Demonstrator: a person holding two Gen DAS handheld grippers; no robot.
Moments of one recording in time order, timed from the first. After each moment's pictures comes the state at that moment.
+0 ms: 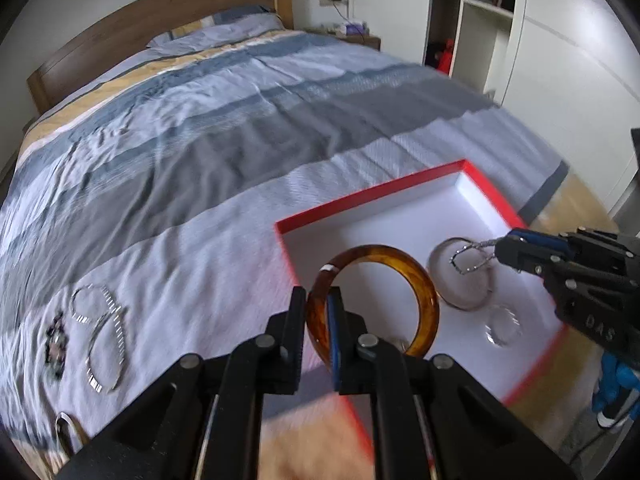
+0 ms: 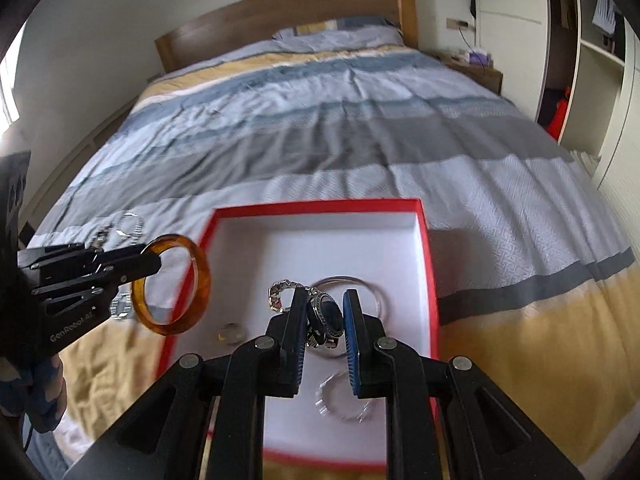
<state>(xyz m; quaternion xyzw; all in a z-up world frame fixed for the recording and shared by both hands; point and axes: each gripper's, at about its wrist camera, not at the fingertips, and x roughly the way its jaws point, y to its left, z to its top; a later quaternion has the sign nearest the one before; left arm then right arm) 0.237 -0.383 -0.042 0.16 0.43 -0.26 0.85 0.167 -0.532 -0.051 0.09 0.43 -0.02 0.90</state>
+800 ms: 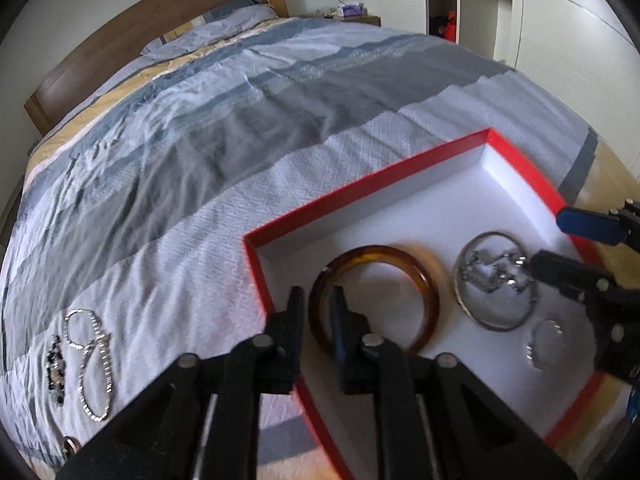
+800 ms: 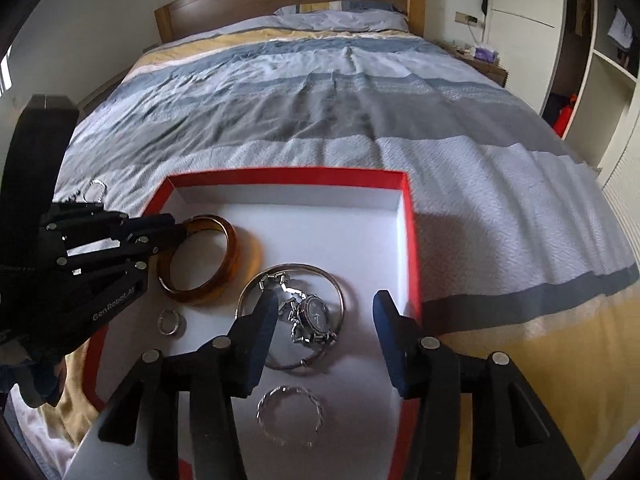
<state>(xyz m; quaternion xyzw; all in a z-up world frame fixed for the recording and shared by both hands) 0.247 -0.411 -0.068 0.21 0.43 -0.24 0.85 0.167 -0.544 -0.068 0.05 0.45 -0.03 0.89</state>
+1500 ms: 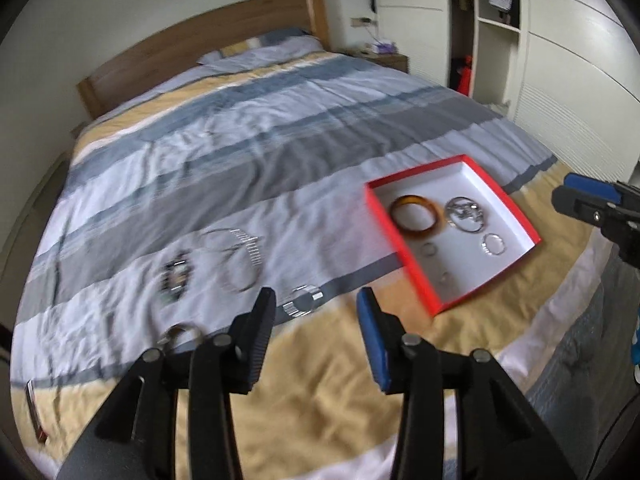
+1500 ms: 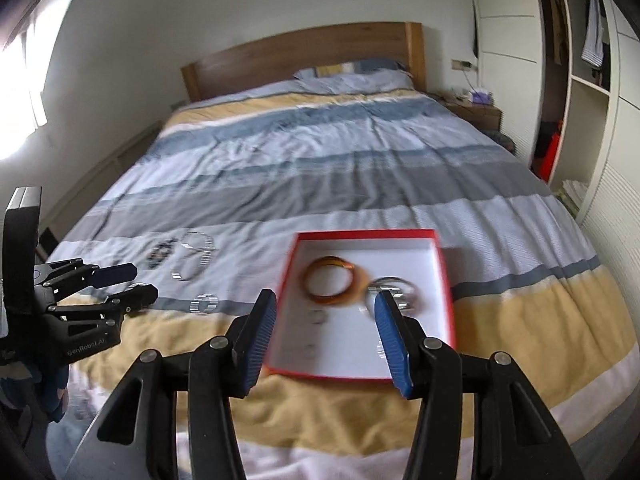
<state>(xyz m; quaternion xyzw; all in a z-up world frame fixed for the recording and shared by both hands) 0.120 -0.222 0.063 0.17 0.39 -0.20 0.88 0.055 -0.439 0.064 0.08 0.36 0.00 0.93</state>
